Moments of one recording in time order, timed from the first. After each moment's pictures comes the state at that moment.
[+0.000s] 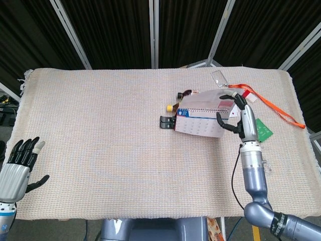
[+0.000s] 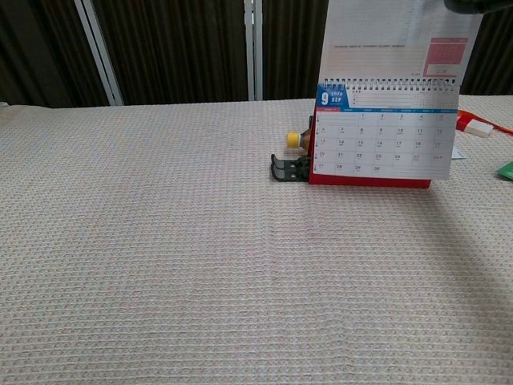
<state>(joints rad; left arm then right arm) -0.10 -1.23 -0.01 -1.52 1.69 1.61 0.08 0.48 -1.40 0.59 -1.76 -0.98 1.15 0.15</state>
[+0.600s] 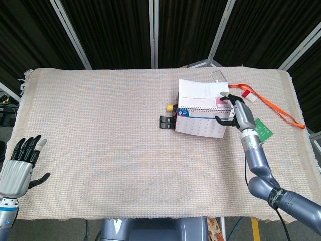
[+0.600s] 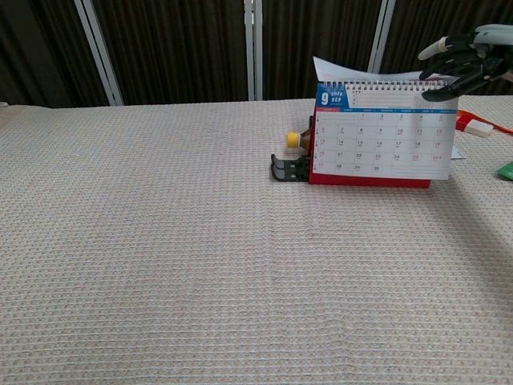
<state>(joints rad) -0.11 -1.24 -0.02 -1.50 1.65 1.57 0.09 0.64 -1.41 0.47 -1.36 -0.92 0.81 0.15</state>
